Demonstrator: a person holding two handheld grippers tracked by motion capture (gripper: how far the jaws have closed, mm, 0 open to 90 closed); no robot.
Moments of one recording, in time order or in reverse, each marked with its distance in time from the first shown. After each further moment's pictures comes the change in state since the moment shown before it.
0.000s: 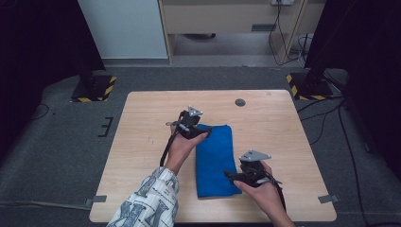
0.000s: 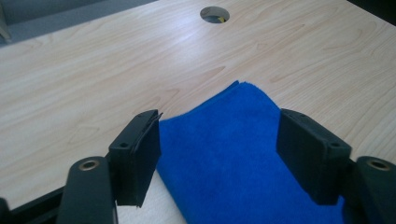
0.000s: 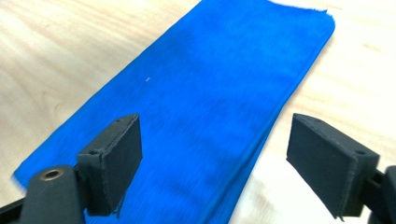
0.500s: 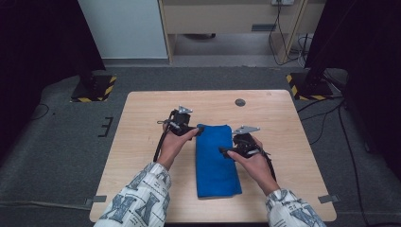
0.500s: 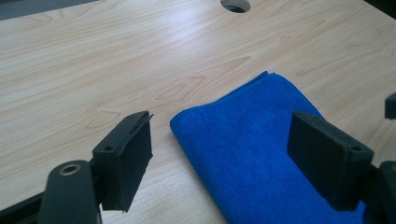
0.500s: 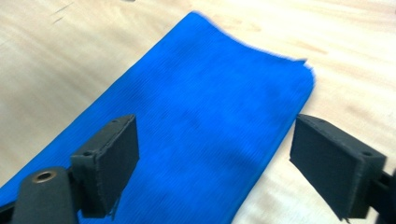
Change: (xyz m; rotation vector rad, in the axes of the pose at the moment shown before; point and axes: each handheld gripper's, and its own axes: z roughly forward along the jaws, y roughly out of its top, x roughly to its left) left arm 0.037 -0.008 0.013 0.009 -0.037 -0.057; right arm -0.043 0.054 0.057 0.021 -0.005 0.004
